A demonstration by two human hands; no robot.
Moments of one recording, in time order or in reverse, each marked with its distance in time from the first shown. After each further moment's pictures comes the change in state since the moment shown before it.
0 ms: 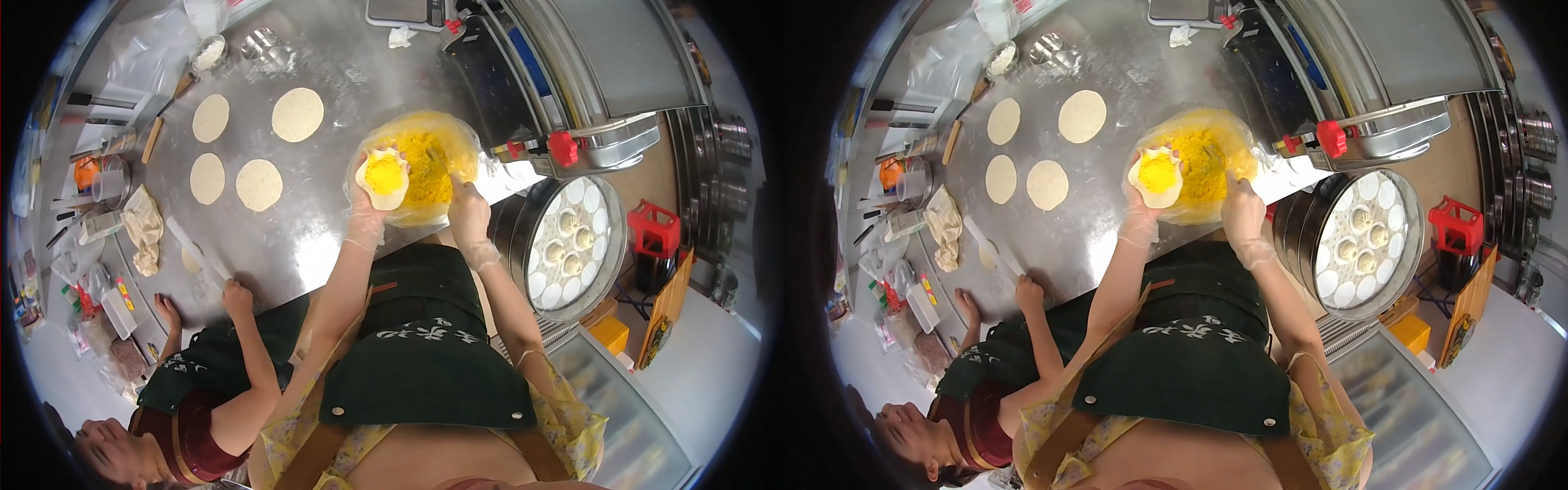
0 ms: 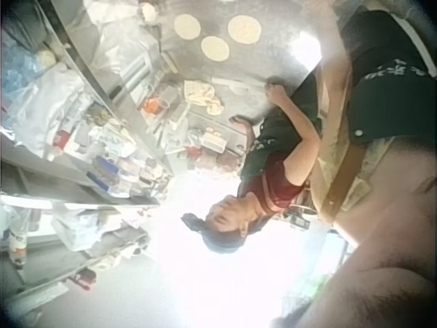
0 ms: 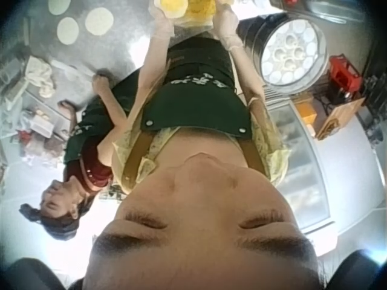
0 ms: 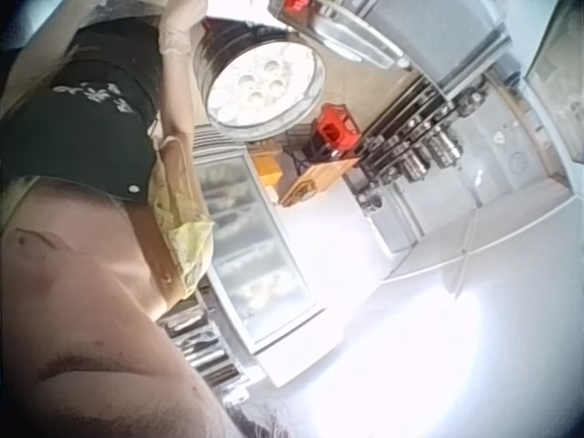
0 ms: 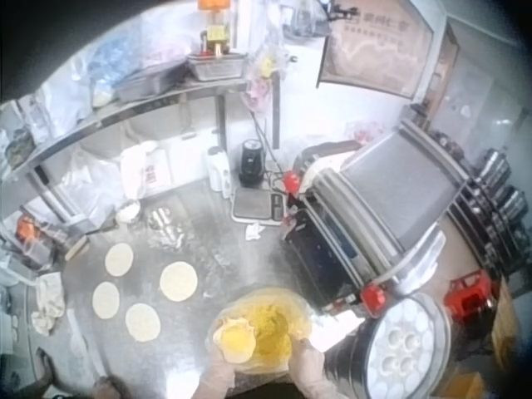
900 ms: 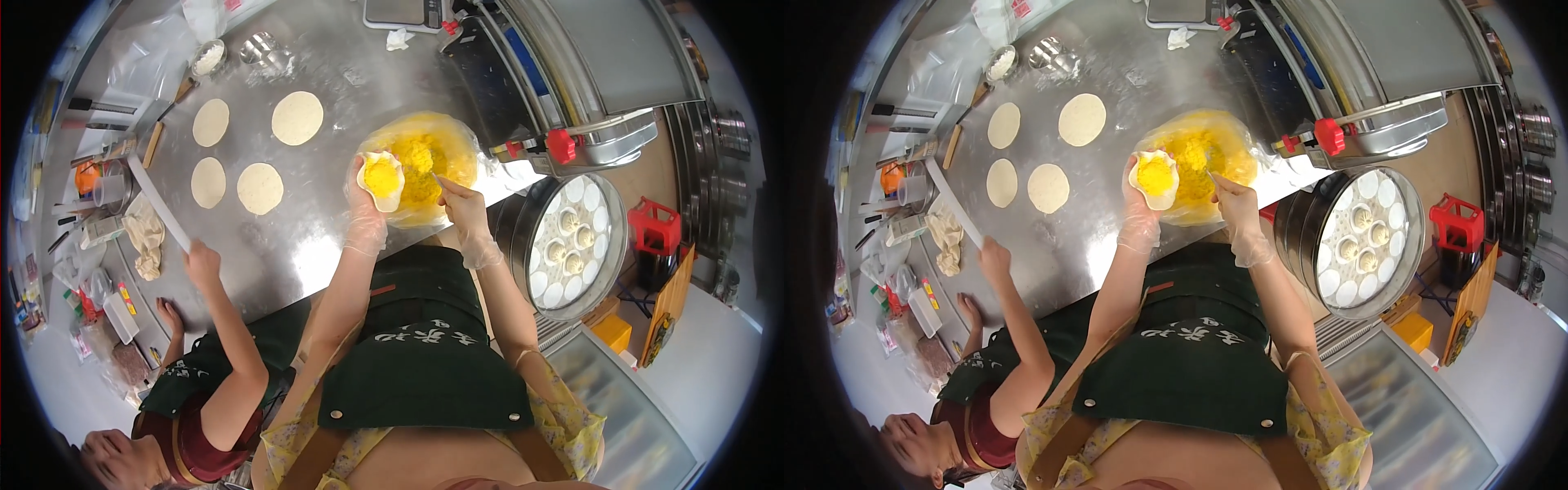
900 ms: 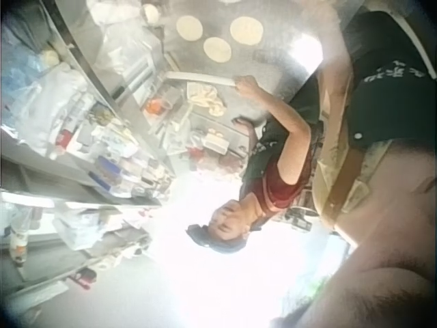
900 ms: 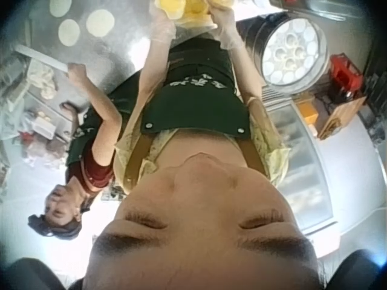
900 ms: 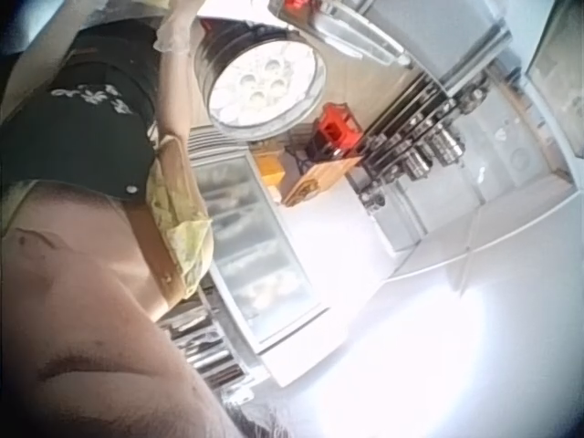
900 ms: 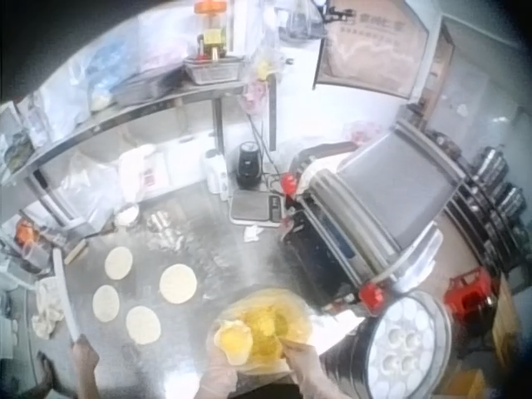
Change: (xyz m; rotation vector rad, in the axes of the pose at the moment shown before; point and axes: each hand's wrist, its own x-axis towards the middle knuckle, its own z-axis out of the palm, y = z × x) left_hand -0.003 0.000 0.001 0.055 0.044 0.107; right_hand 0.010 -0.014 -0.012 1.124 -0.405 0.866
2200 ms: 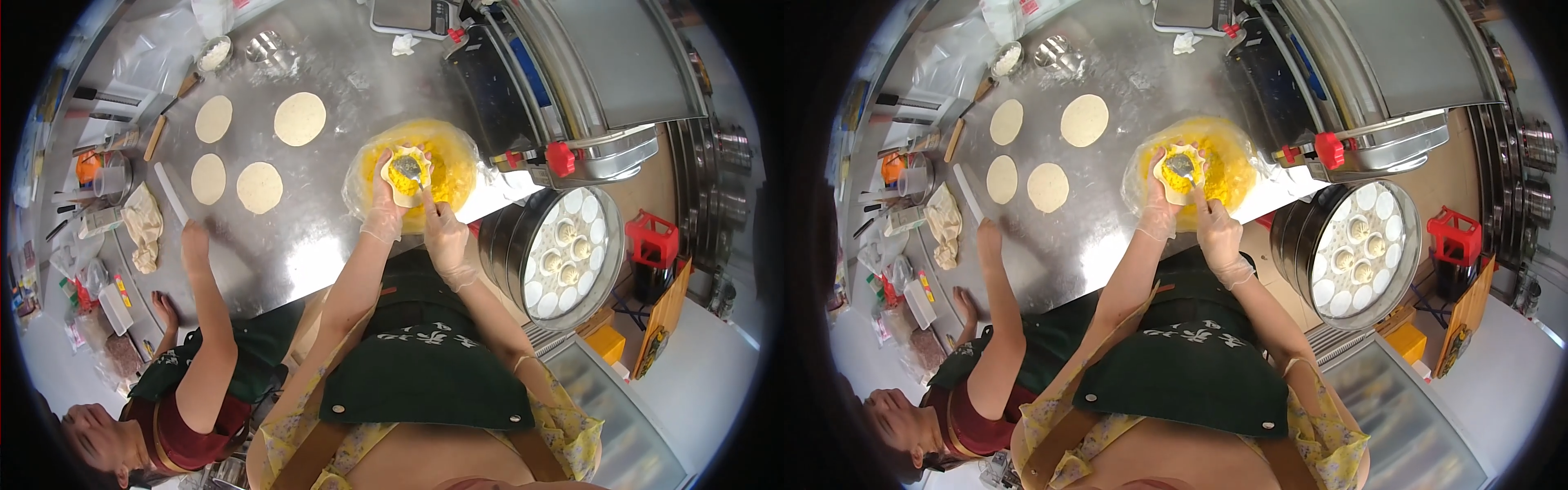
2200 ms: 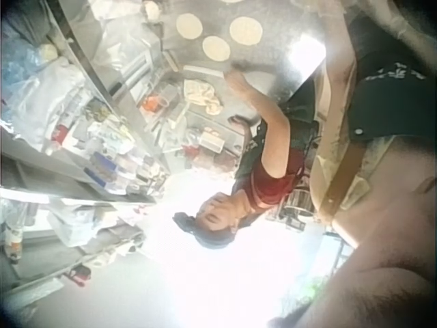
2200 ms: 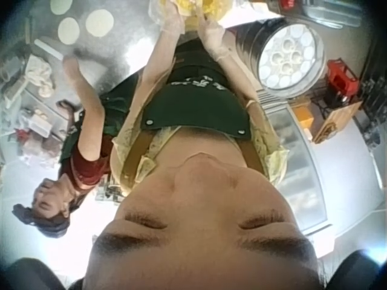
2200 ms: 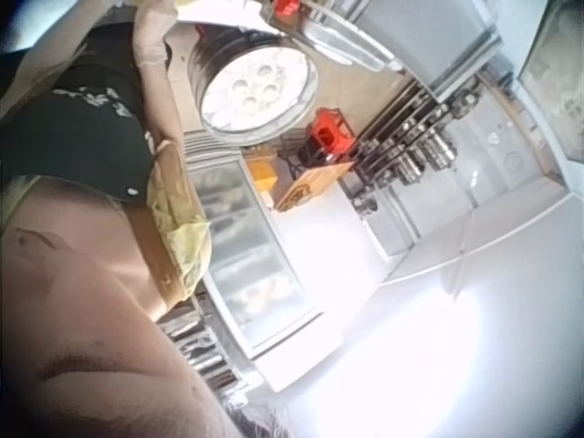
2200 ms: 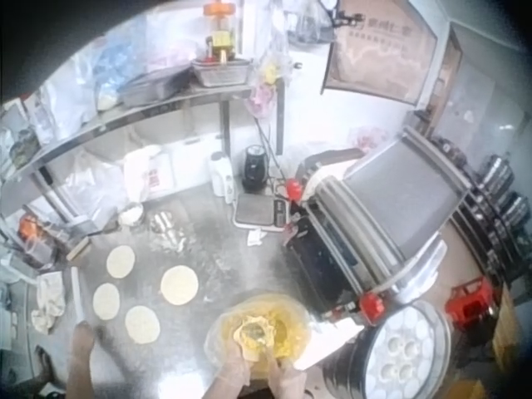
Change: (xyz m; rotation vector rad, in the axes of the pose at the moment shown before) left_hand 0.023 -0.036 0.017 -0.045 -0.060 -0.122; right_hand -0.020 0.032 0.017 -1.113 0.391 -1.140
